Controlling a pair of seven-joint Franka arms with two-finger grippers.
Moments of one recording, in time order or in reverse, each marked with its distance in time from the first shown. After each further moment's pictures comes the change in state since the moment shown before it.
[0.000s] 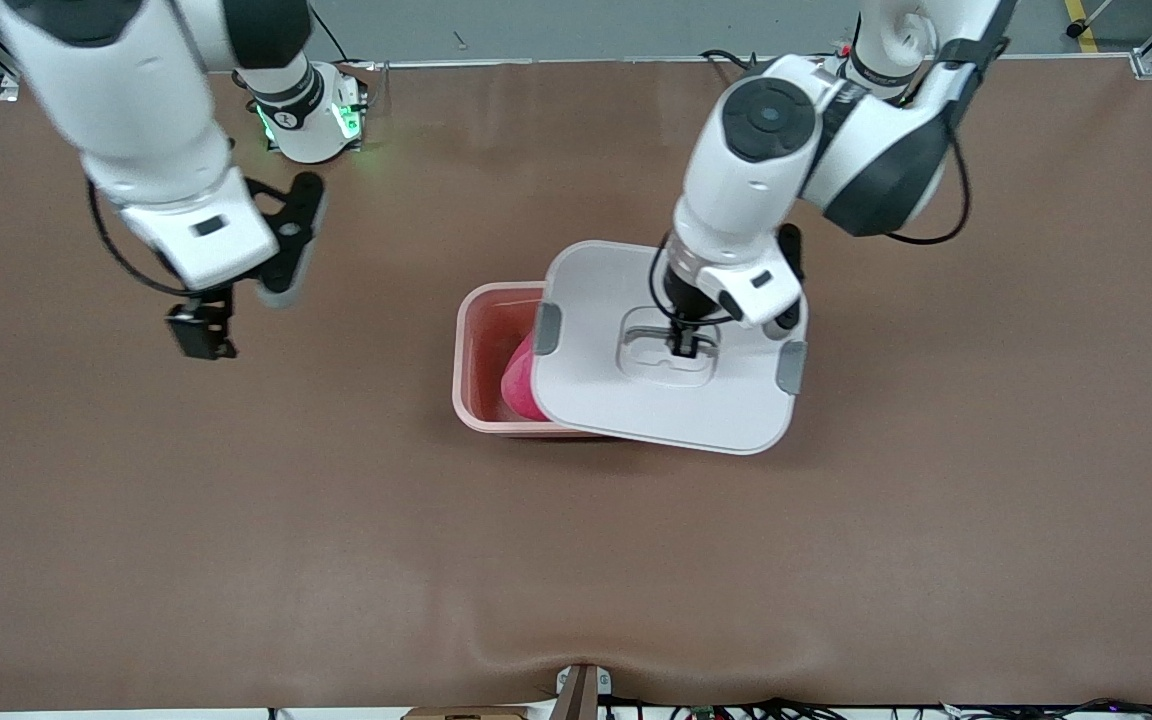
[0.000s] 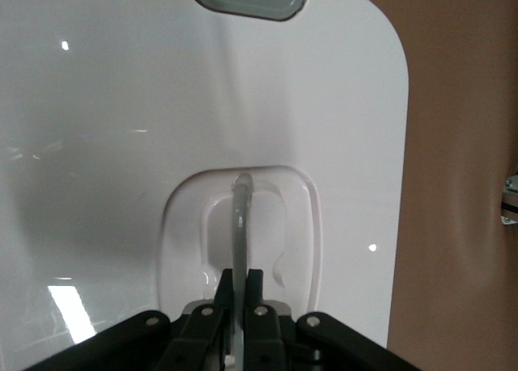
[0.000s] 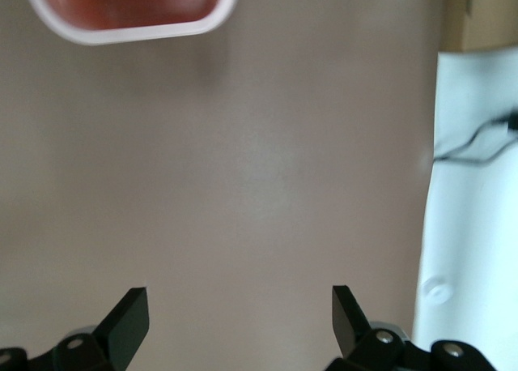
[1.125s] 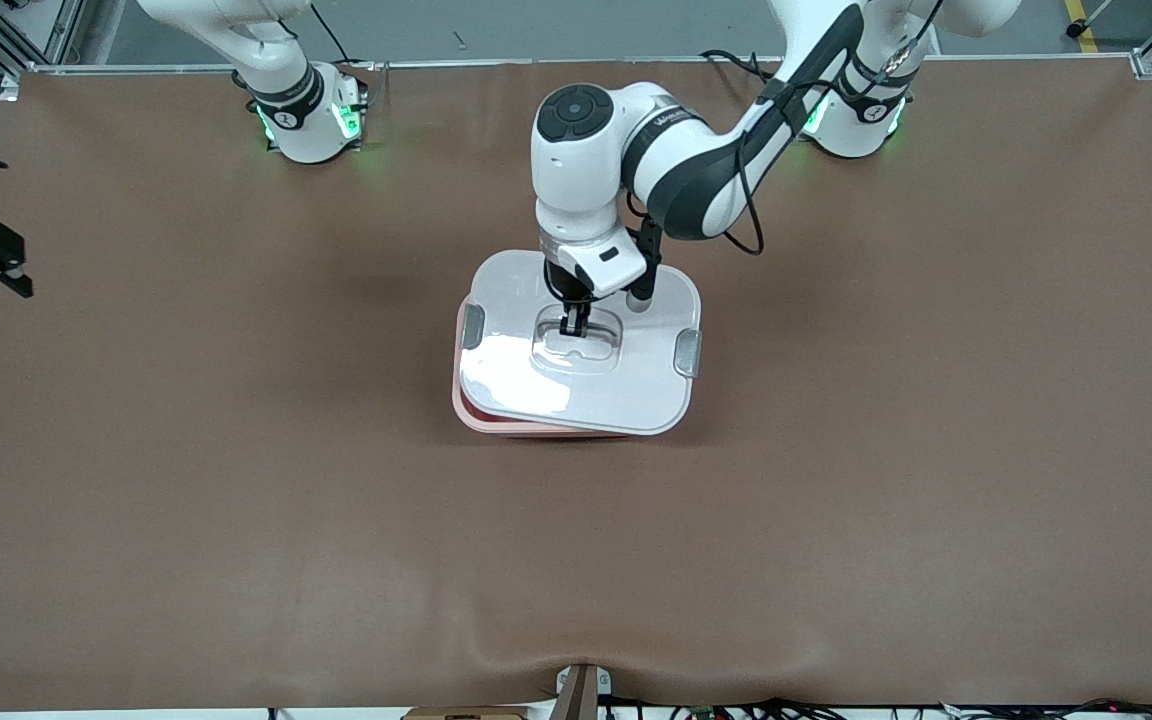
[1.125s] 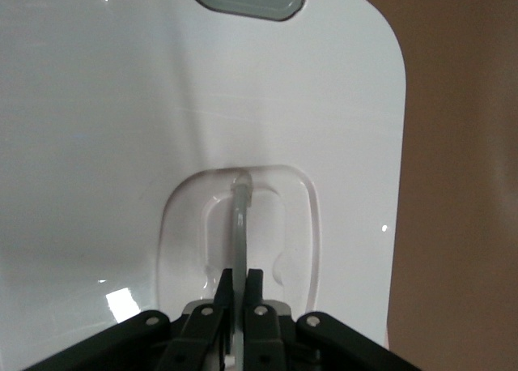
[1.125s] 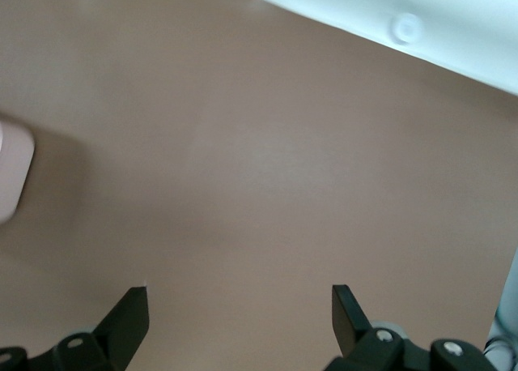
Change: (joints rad) left arm -0.202 0.157 0.002 0.000 0.250 0.139 -0.288; right arm -0.375 -0.123 -0.046 -0.040 0.172 0.030 0.678
